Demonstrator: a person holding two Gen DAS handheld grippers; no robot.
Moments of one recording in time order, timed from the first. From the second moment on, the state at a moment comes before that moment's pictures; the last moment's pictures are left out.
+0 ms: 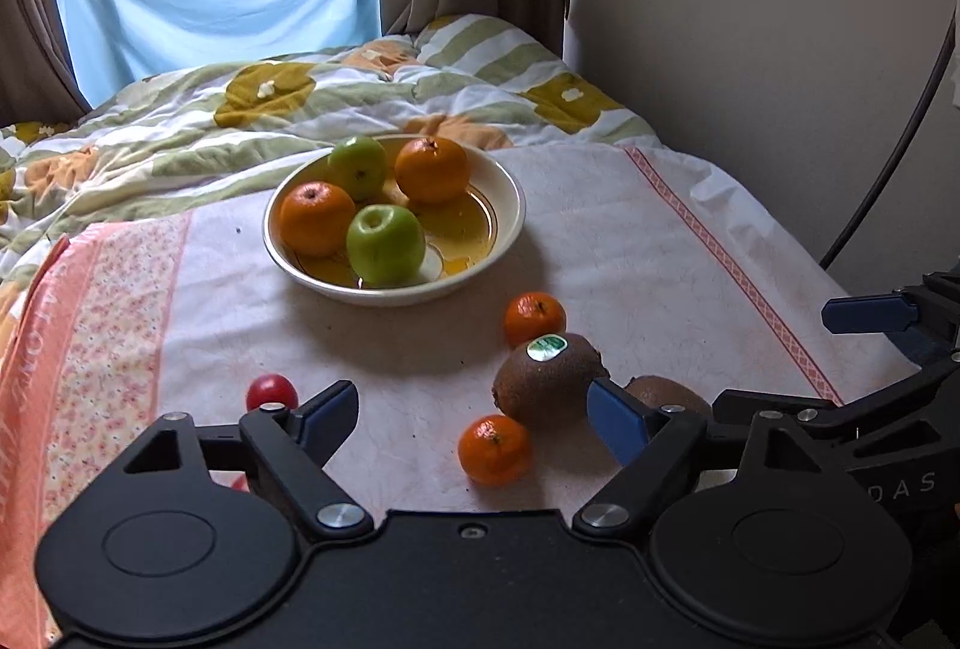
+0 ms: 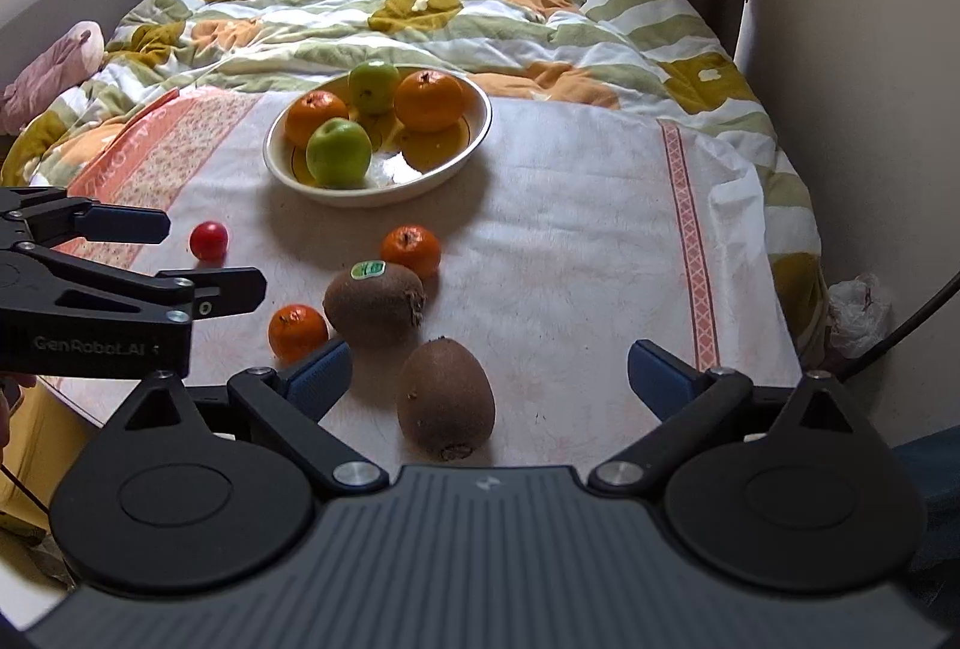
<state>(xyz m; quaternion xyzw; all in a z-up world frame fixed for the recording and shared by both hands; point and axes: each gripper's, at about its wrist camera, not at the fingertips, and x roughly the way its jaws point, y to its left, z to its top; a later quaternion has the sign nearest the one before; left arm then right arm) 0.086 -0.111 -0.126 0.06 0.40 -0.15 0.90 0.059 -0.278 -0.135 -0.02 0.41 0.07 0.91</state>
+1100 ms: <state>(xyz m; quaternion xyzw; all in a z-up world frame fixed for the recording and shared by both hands) 0.089 -0.122 -0.179 0.04 0.44 -0.09 0.89 0.088 -0.269 -0.197 -0.03 0.45 0.15 0.88</state>
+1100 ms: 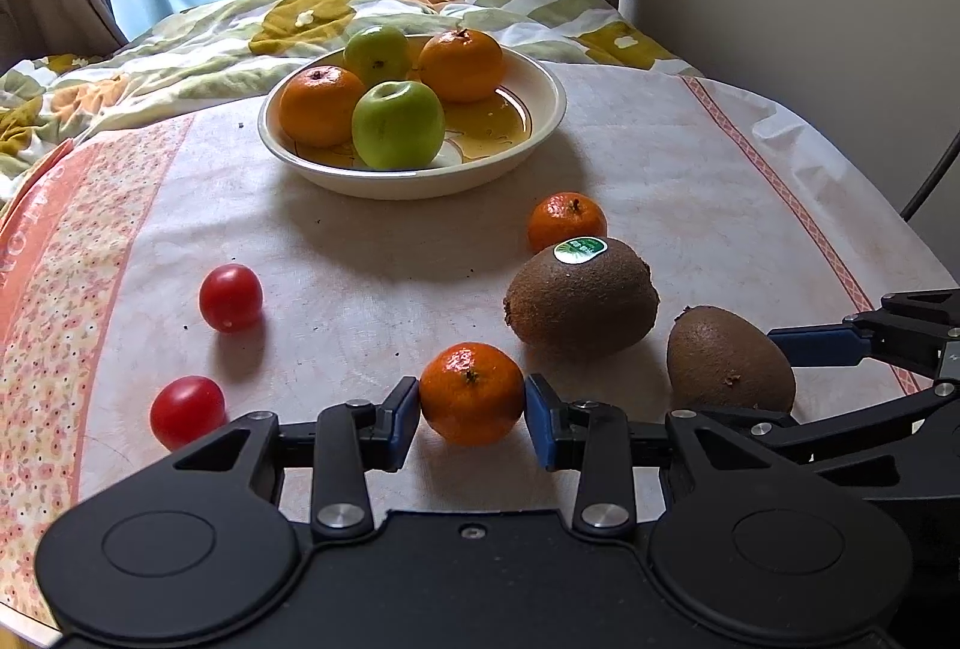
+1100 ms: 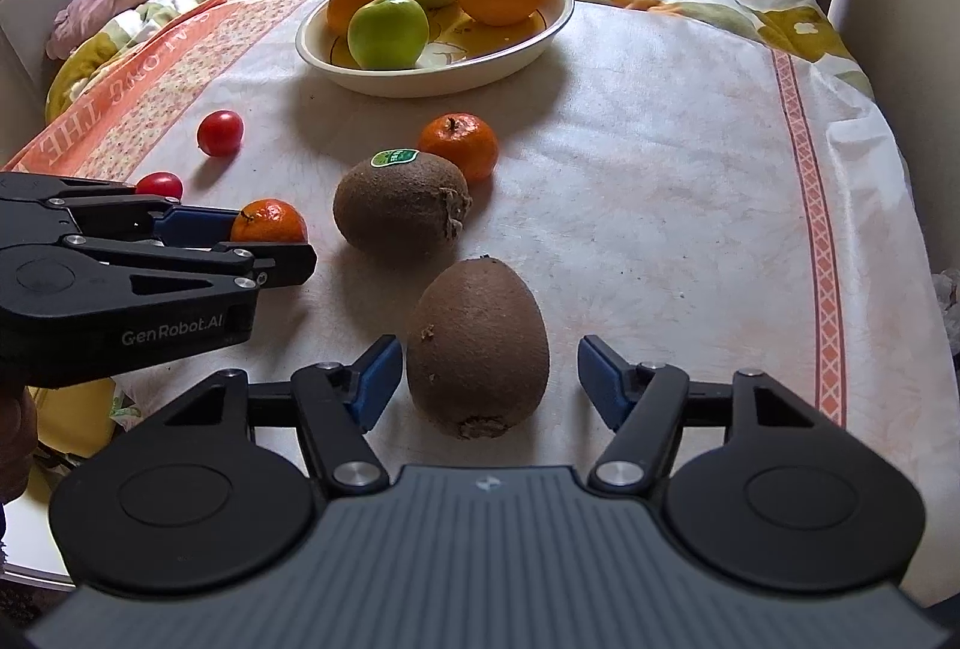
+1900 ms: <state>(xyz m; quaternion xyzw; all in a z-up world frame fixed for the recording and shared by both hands) 0.082 -0.119 -0.117 0.04 0.40 -0.08 0.91 0.087 -0.283 -0.150 -0.01 0.43 0.15 0.89</state>
